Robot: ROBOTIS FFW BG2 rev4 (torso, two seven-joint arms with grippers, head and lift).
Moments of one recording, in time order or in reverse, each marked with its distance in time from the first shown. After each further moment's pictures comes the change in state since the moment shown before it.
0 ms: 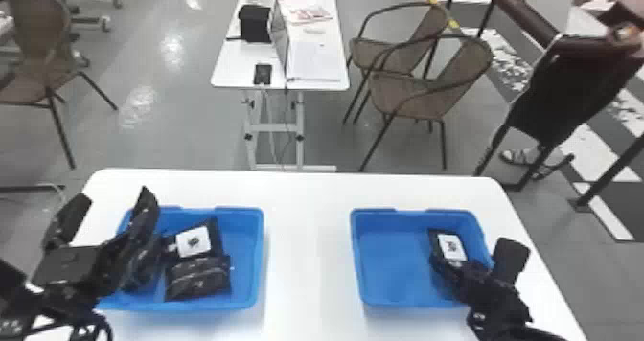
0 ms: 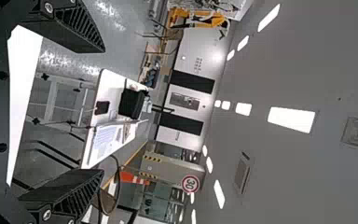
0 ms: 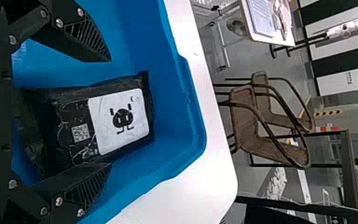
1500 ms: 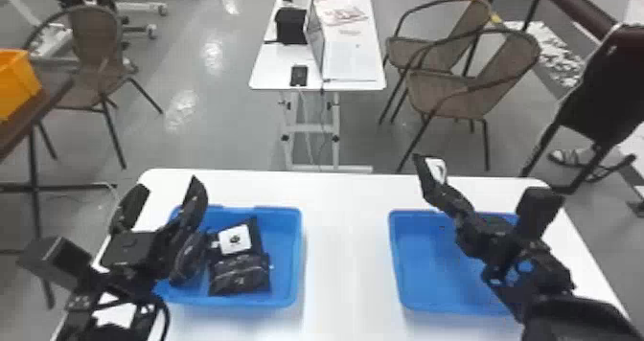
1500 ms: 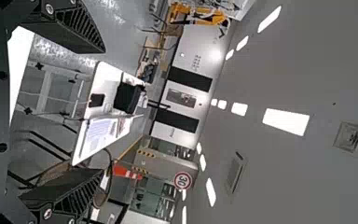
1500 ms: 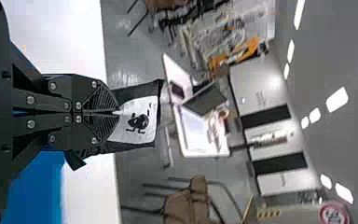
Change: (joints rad) left arm -0.025 0.007 -0.018 -0.002 0.055 0.018 -0.001; right arm 0.103 0.020 0.157 -0.484 -0.036 0.066 0.248
